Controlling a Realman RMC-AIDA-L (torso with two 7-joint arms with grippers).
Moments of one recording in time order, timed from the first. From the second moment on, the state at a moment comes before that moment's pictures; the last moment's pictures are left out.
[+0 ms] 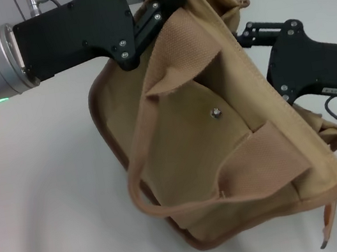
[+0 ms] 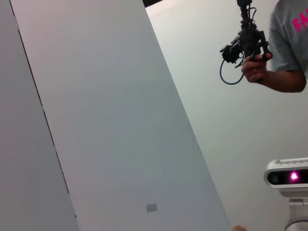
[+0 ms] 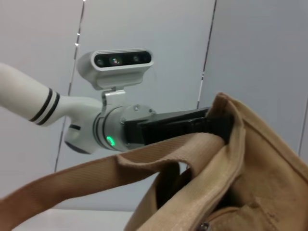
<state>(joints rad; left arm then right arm) -0.65 -2.07 0.93 0.64 1.46 1.71 -0.88 0.22 2.09 -1.26 -0.97 -1.31 -1.46 1.00</state>
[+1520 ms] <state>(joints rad) -0.65 -2.07 0.93 0.63 1.45 1.68 -0.88 -0.03 2.09 -0.97 -0.87 -1.51 -1.89 0.91</state>
